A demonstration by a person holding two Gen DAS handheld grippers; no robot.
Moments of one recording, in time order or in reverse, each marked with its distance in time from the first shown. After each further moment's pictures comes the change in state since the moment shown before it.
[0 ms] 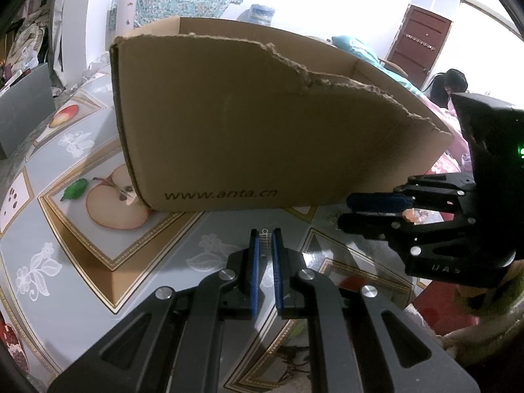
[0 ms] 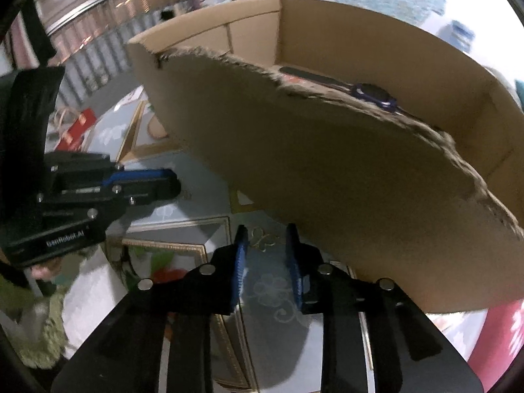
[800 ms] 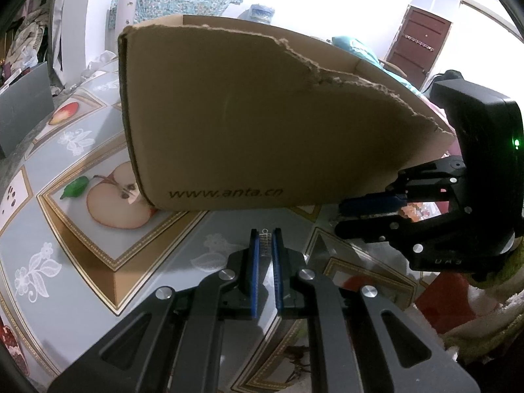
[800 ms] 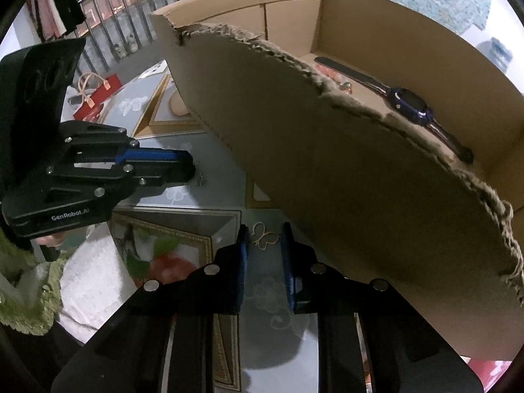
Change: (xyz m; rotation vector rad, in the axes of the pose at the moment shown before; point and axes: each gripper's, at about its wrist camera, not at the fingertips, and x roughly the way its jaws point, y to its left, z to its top) left arm 0.001 0.005 -0.001 0.000 -0.001 -0.006; right arm 0.004 0.003 0.007 -0.113 0.072 0.078
